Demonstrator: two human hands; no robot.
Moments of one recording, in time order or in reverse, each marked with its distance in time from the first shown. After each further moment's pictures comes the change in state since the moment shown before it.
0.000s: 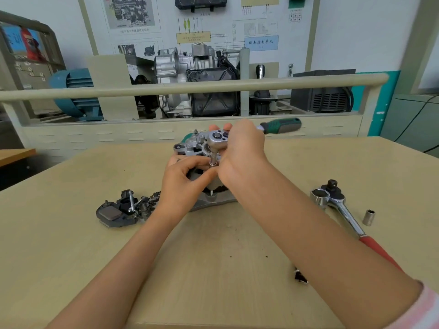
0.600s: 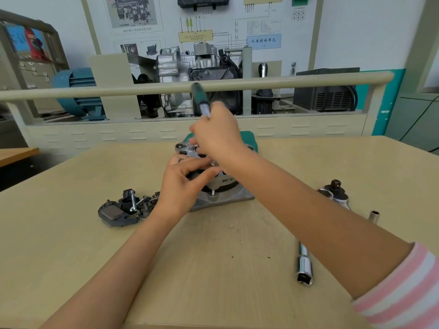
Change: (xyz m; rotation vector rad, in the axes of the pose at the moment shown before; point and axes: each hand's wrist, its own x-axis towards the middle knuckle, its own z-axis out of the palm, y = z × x) left_hand 0.003 -0.005 0.000 0.014 -0.006 0.027; right_hand 0.021 0.010 0.011 -1.075 -0.293 -0.522
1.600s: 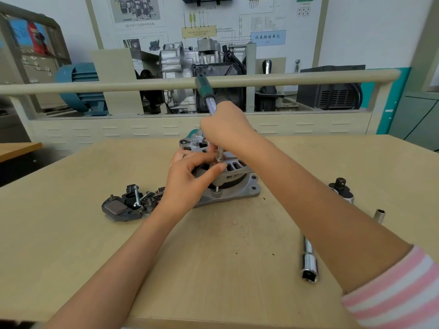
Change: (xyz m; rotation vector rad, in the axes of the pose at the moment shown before) left_hand -0.002 0.001 -0.003 0.015 -0.029 -0.006; right_hand 0.003 -0.006 -0.016 -0.326 -0.101 0.042
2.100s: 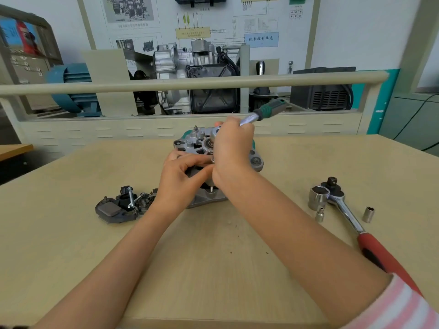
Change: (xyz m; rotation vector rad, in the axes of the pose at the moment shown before) left_hand 0.001 -0.005 -0.001 -0.035 -0.001 0.041; right_hand -0.018 0.010 0.025 1.044 0.390 0.320
